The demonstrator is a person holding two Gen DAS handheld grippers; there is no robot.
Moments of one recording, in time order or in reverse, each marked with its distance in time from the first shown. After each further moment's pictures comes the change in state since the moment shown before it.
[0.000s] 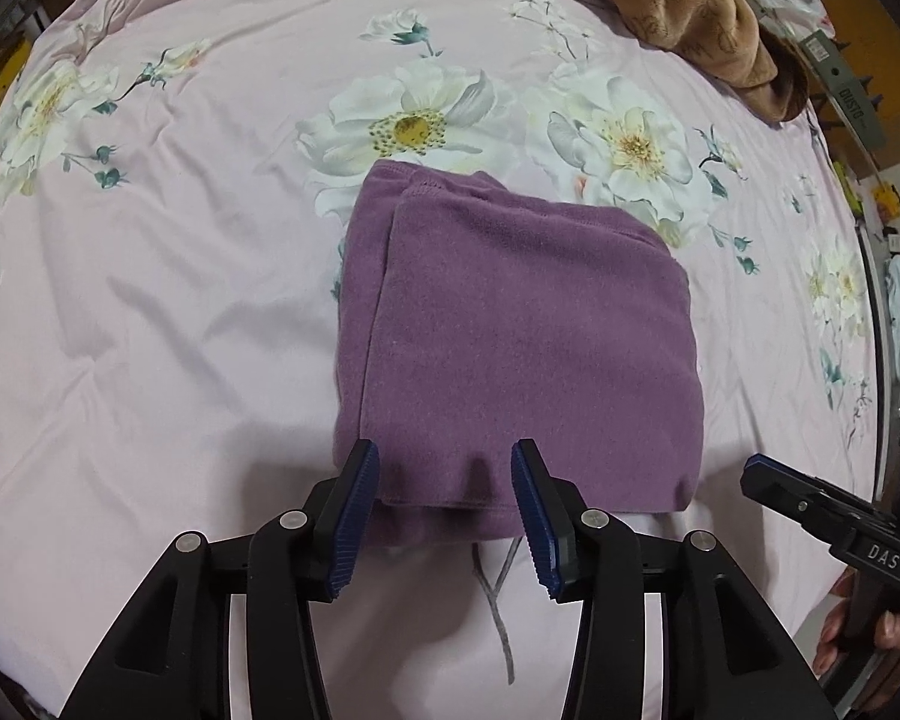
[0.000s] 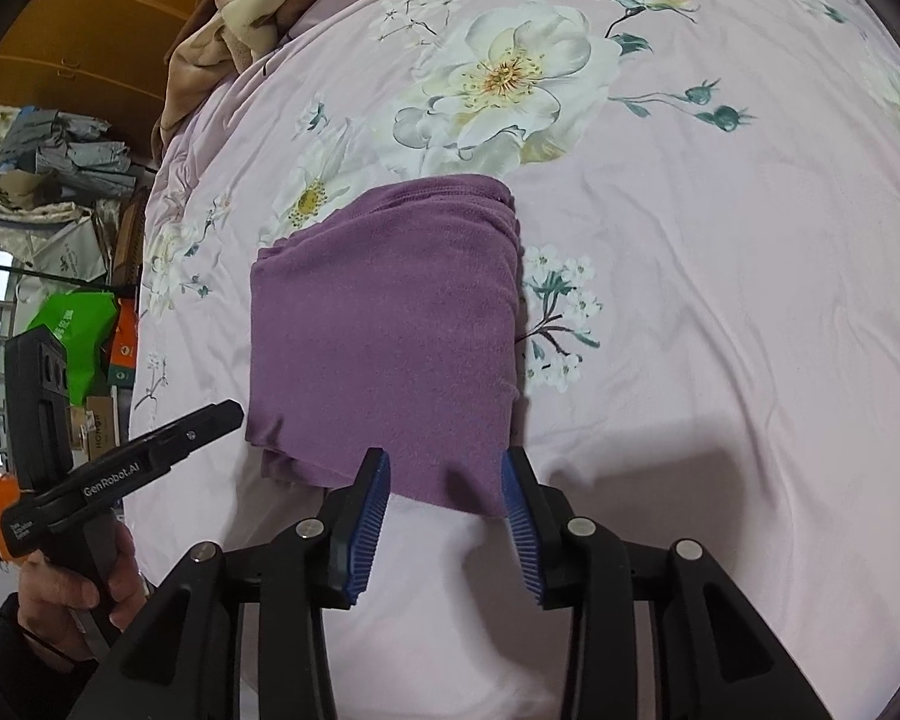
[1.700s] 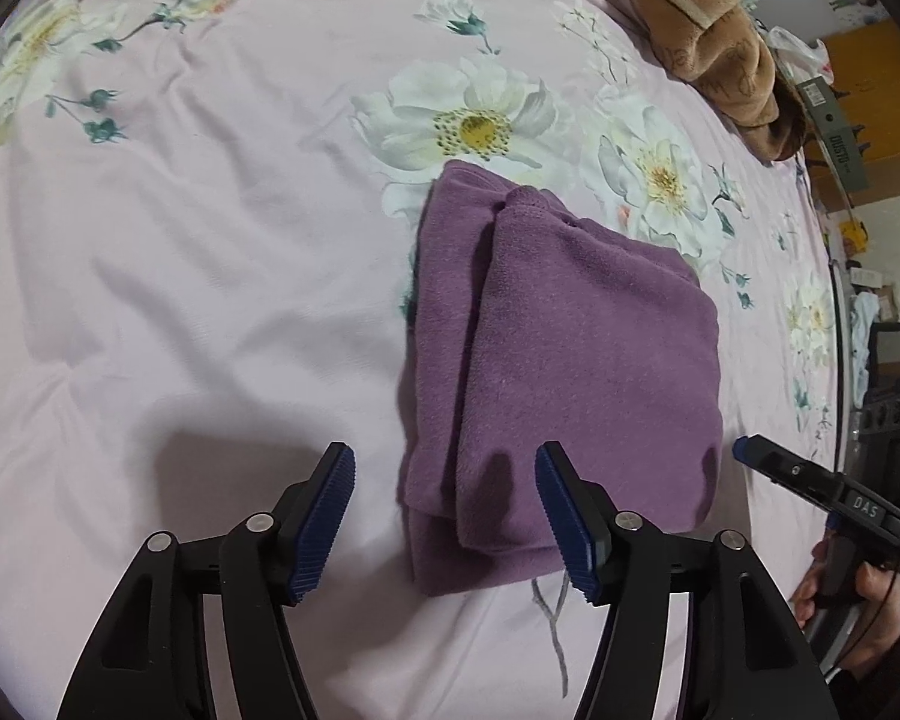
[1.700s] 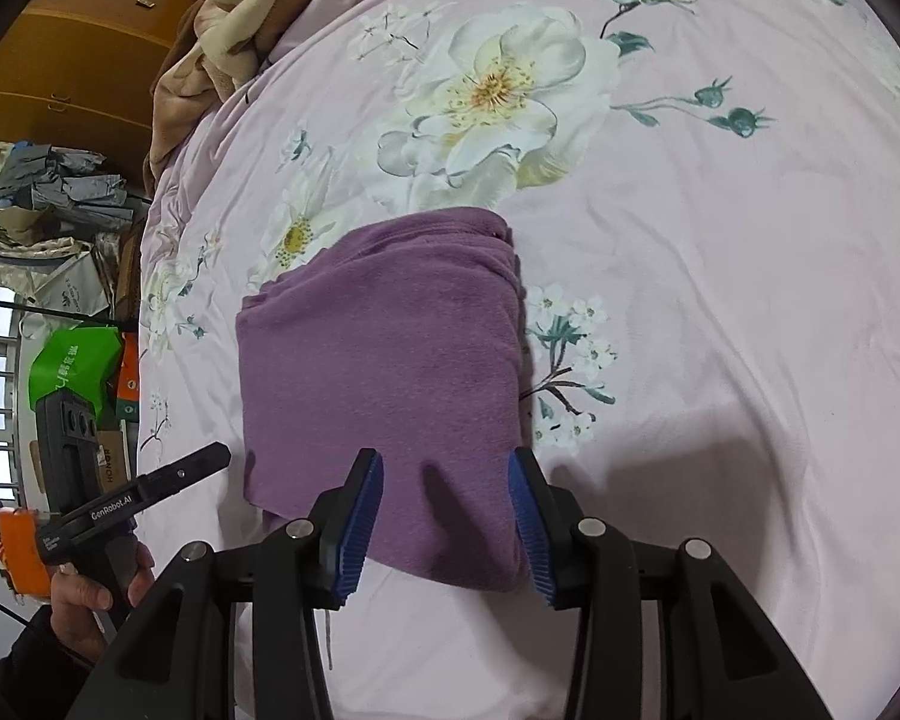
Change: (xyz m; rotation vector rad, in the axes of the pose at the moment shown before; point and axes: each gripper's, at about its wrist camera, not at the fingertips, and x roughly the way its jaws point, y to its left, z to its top) left arm 0.023 0.068 0.021 -0.073 0.009 -0.161; right arm 0.024 -0.011 0.025 0.046 -0.027 0.032
